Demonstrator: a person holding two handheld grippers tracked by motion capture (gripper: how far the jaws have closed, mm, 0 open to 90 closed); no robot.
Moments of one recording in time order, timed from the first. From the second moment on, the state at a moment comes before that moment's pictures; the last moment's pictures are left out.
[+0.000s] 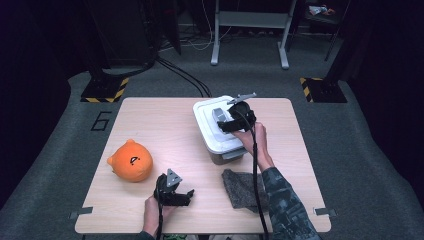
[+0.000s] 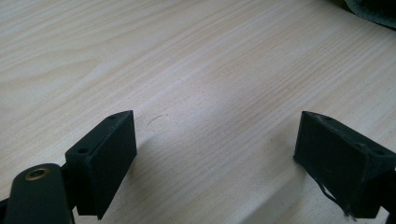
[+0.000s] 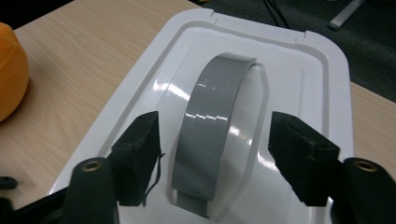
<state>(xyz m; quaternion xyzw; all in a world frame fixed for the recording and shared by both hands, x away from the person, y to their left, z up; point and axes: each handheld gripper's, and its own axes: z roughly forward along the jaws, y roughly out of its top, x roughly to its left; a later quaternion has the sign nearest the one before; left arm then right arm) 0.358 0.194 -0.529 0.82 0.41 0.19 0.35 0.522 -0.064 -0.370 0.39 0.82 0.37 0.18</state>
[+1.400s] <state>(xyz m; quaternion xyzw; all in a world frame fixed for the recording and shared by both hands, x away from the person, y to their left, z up) 0.358 0.194 -0.530 0.82 0.41 0.19 0.35 0.527 -0.040 -0.379 0.44 0.80 0.37 0.19</state>
